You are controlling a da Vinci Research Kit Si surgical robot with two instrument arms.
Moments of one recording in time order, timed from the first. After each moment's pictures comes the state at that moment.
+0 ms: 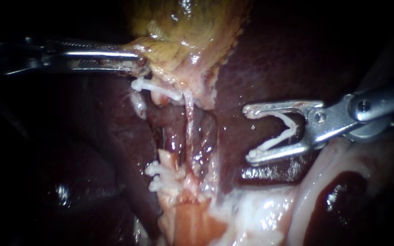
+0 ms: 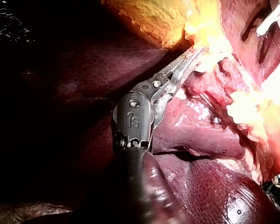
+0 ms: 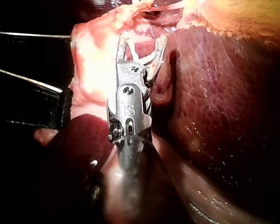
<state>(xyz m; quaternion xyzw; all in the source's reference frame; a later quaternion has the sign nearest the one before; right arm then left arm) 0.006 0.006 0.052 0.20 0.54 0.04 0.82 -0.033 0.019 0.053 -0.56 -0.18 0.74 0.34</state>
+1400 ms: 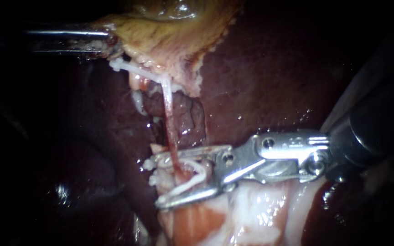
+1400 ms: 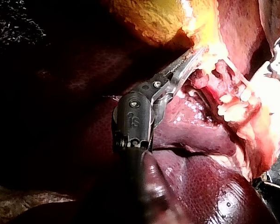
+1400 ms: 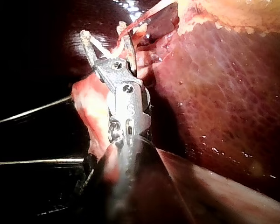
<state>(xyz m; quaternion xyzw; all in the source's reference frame) 0.020 0.000 0.054 0.34 0.59 0.09 0.73 -0.029 0.021 0.045 -0.58 -0.18 0.72 0.33</state>
